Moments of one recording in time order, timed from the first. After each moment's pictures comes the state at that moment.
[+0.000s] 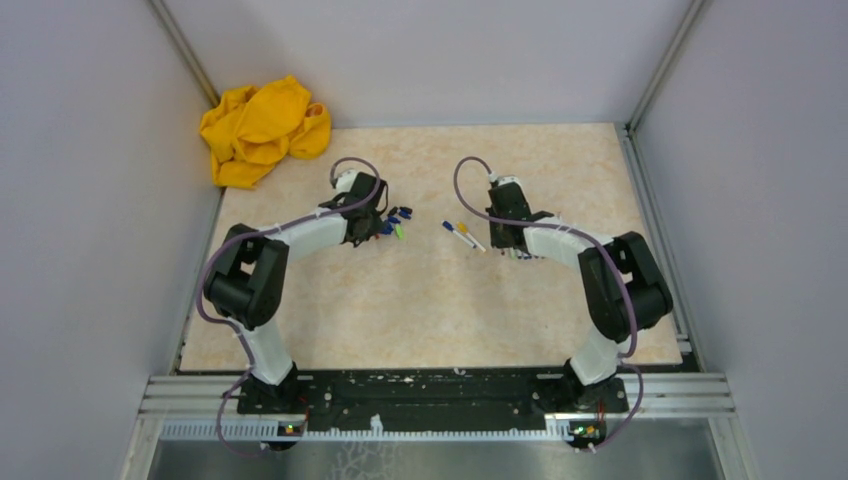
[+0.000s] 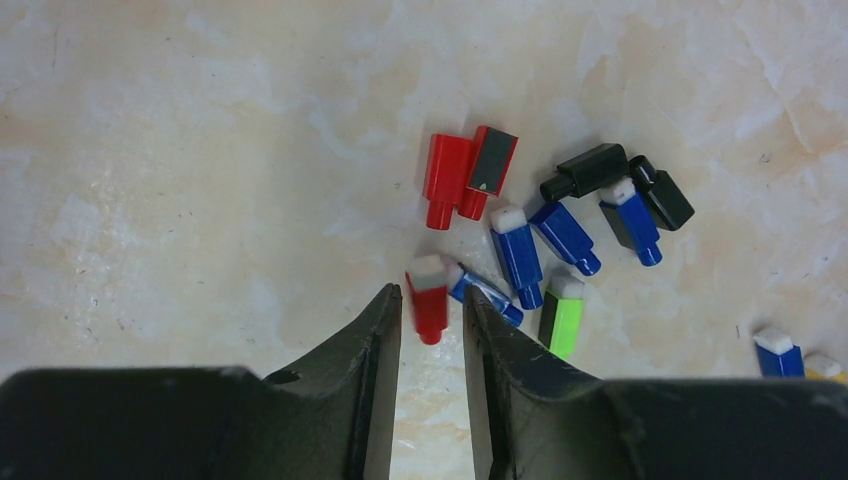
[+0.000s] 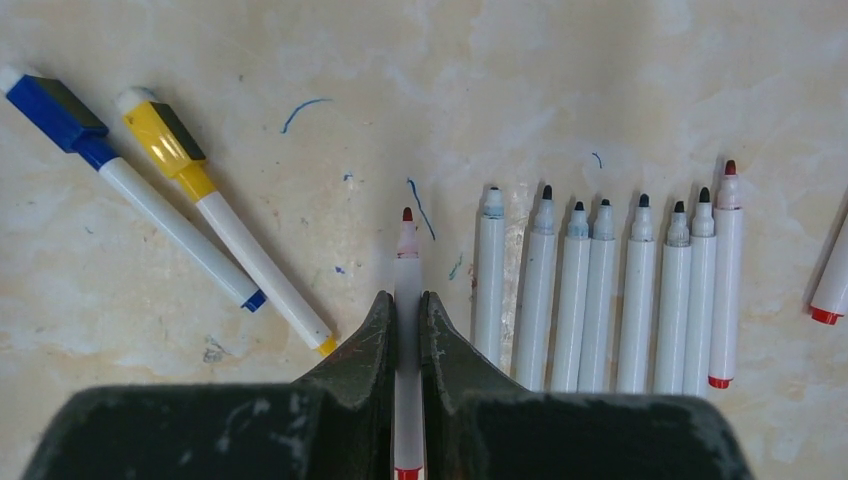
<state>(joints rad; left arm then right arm) -0.49 1.81 1.13 -0.24 -0.40 -0.82 0.42 1.66 0.95 -0.19 0.20 0.24</state>
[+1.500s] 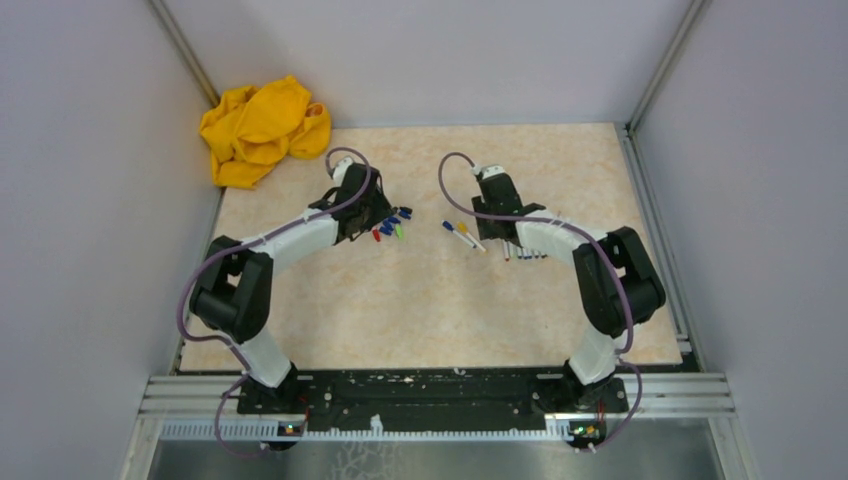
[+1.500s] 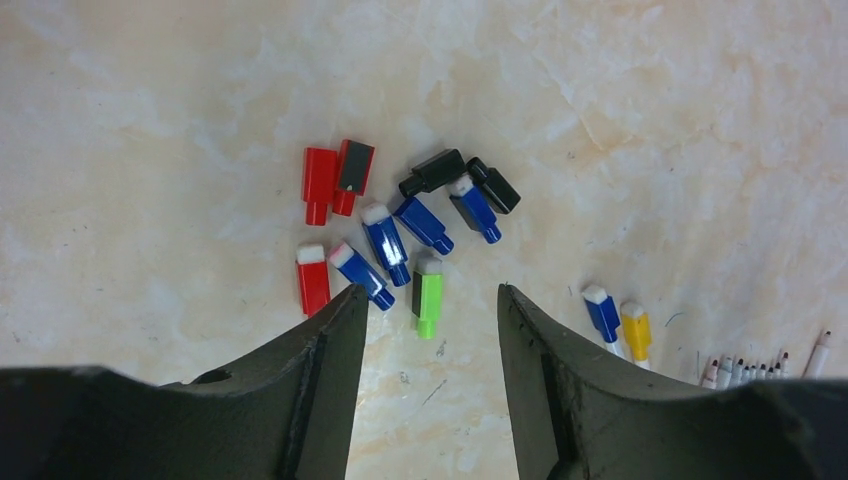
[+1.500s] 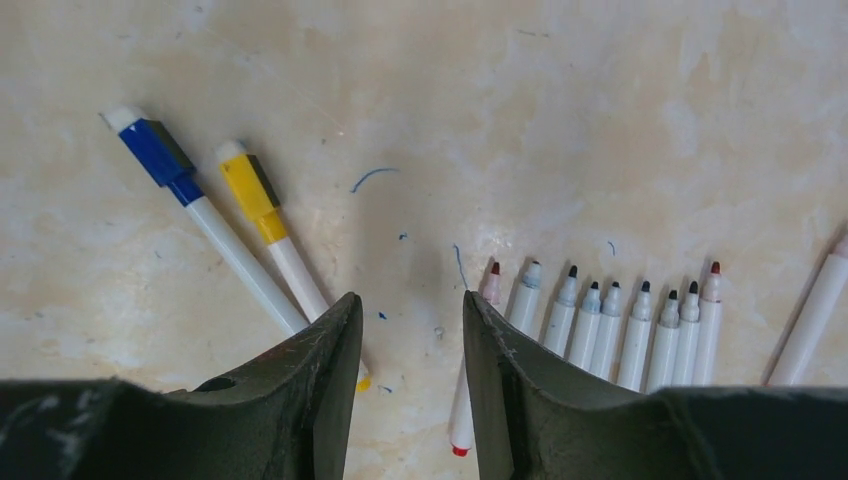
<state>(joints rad) -0.49 1.71 1.12 -0.16 -0.29 -0.87 0.46 1.71 1.04 -0.18 0.22 0.12</state>
